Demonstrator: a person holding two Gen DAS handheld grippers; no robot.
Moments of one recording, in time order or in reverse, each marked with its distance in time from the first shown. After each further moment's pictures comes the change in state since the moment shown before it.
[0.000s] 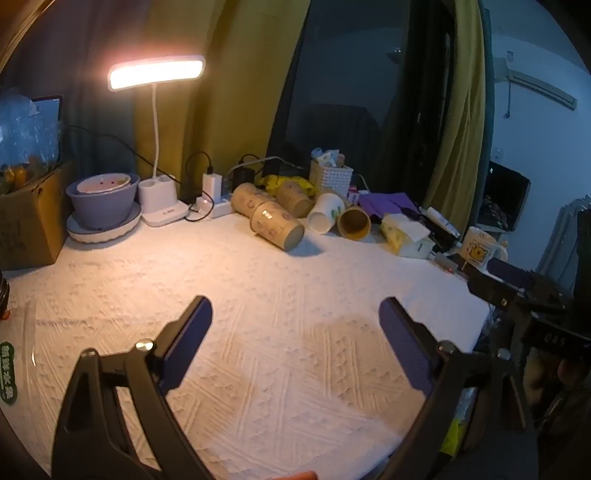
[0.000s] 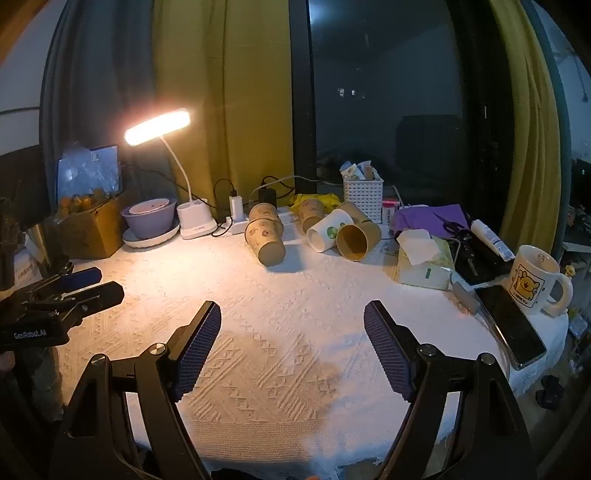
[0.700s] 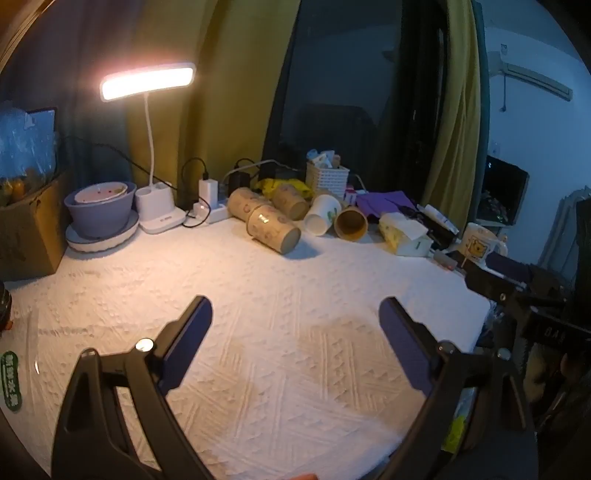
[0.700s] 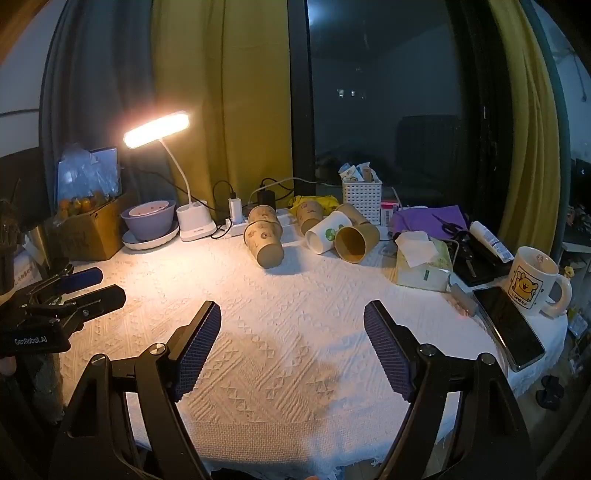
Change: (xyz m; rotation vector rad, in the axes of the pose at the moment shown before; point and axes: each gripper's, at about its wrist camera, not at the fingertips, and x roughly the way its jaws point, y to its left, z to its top) left arm -0.002 -0.011 0.005 0.020 -0.010 0.013; right arm -0.002 -0.001 0.001 0.007 -0.017 0.003
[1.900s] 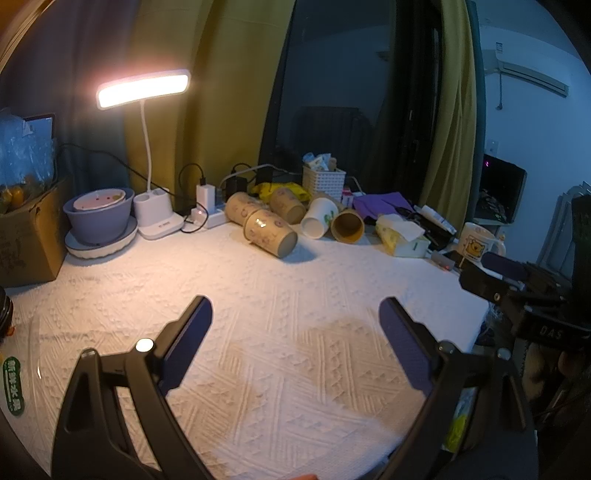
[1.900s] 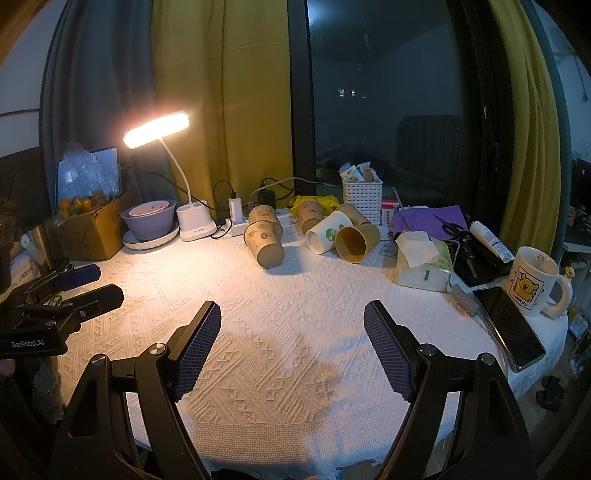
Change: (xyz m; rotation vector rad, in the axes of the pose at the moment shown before) left arm -0.004 -0.004 0.001 0.025 -0.010 -0.004; right arm 0.000 -0.002 0.001 0.001 -0.001 -0.001
